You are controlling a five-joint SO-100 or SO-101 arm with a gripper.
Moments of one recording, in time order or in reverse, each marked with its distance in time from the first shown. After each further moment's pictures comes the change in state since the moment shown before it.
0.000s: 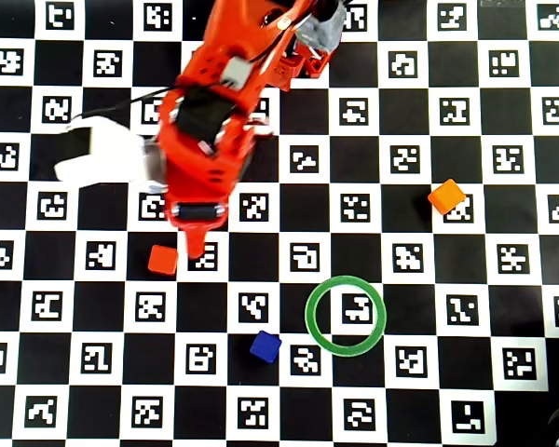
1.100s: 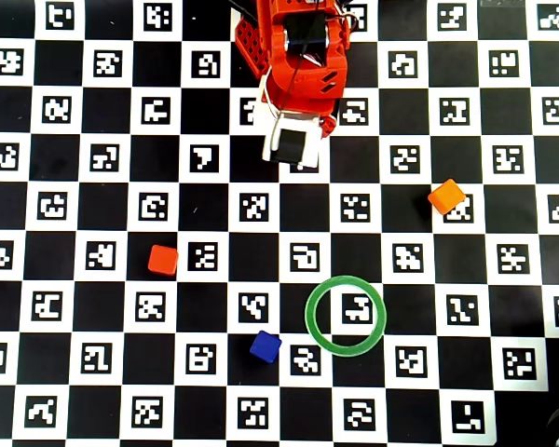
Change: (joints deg) arm -33.7 81.7 90.4 -28.3 -43.3
